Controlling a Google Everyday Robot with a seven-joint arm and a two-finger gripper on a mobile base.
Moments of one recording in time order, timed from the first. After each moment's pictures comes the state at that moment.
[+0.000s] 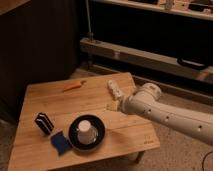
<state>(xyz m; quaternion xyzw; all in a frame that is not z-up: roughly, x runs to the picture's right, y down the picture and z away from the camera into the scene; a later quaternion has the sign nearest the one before) 0.082 0.098 0.746 -0.01 -0.17 -0.63 0.76</state>
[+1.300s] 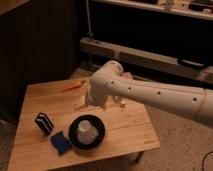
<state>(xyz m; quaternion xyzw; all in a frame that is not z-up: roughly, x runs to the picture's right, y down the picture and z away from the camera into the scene) -0.097 0.105 0.676 -0.06 -0.31 -0.70 0.64</state>
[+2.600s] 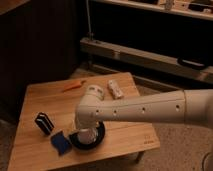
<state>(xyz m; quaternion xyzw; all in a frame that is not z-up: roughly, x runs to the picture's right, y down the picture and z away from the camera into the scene) -0.122 0.180 0.698 -0.06 -0.30 -0.76 0.58</state>
